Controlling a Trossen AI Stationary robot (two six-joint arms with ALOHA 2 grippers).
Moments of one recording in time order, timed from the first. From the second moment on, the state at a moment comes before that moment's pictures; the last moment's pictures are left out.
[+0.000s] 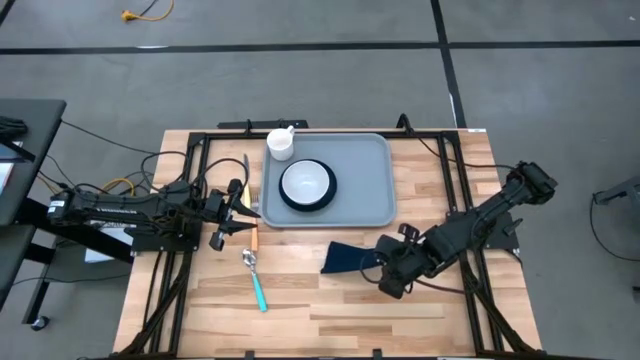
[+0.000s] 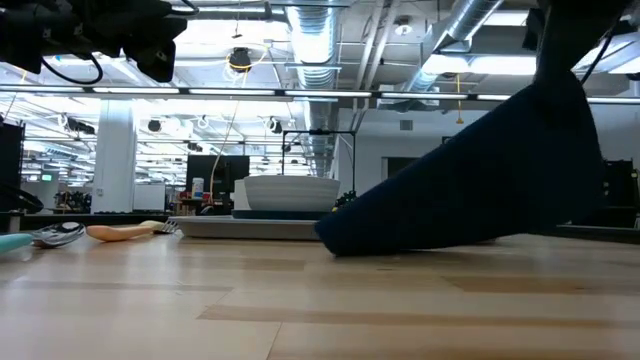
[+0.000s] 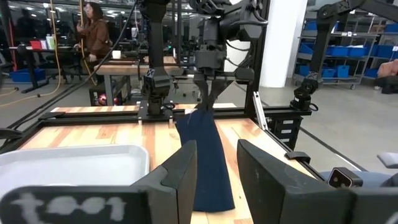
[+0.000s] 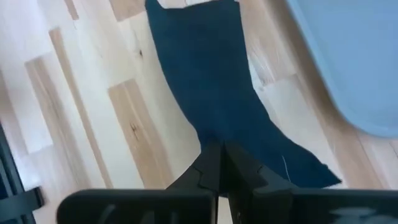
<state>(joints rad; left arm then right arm) 0.03 0.50 0.22 0.33 0.24 -0.04 0.57 1.50 1.20 -0.99 0.26 0.89</state>
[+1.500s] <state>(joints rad) 0.03 0.50 0.22 0.32 0.24 -0.07 0.41 1.55 1.55 -1.56 0.19 0.87</state>
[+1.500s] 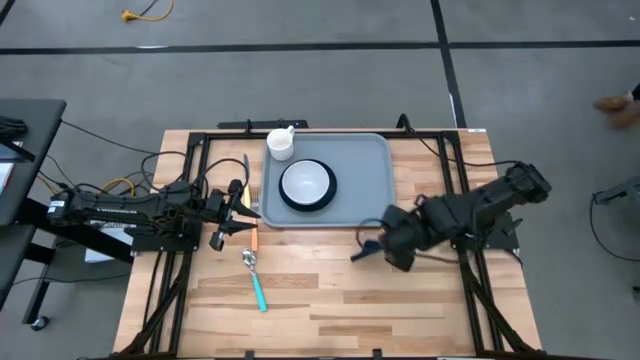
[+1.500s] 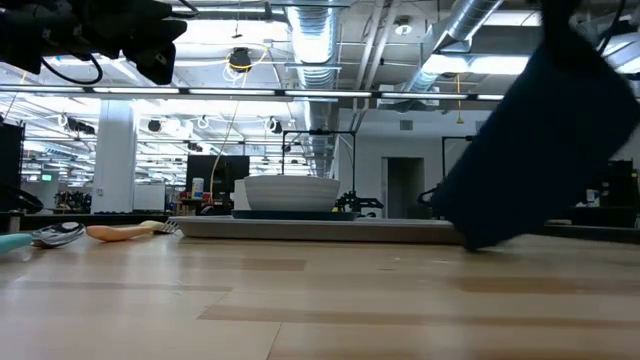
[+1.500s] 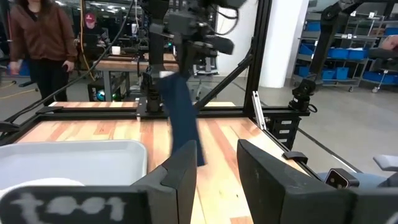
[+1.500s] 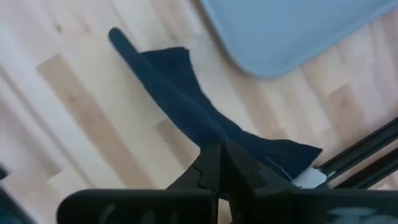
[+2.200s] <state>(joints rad) 0.03 0.50 0.22 0.31 0.24 -0.07 -0.03 1.60 1.55 -1.52 0.35 0.45</state>
